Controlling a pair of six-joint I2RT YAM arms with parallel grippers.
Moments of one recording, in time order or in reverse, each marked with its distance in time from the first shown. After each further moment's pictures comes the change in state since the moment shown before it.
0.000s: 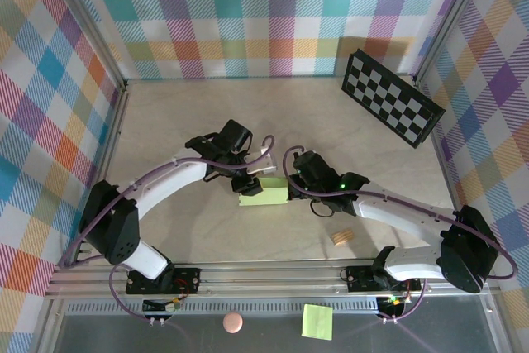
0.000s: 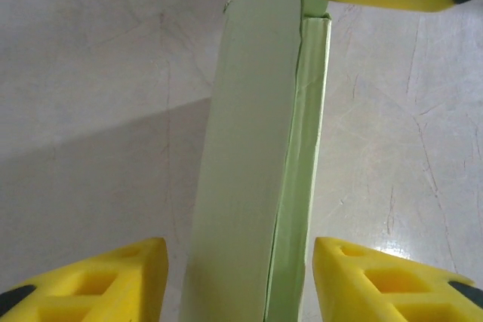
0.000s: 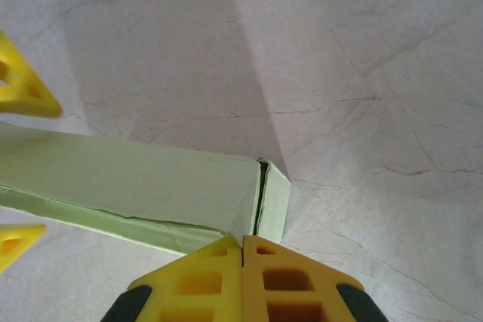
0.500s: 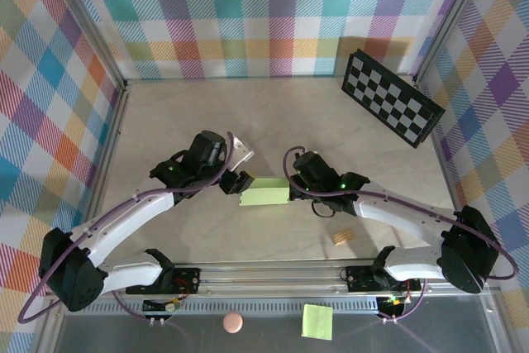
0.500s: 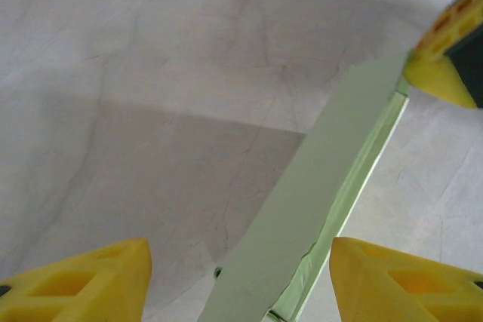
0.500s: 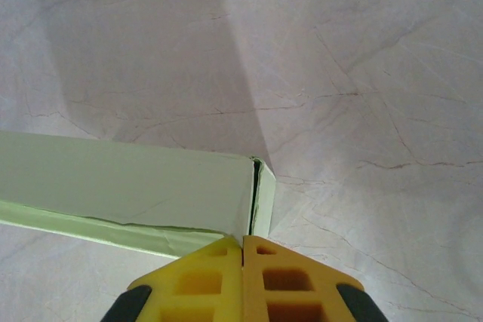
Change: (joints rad) left arm 0.002 -0.344 -0.211 0.178 -0.205 -0.460; right arm 0.006 -0.002 0.007 -0.033 0.022 0.000
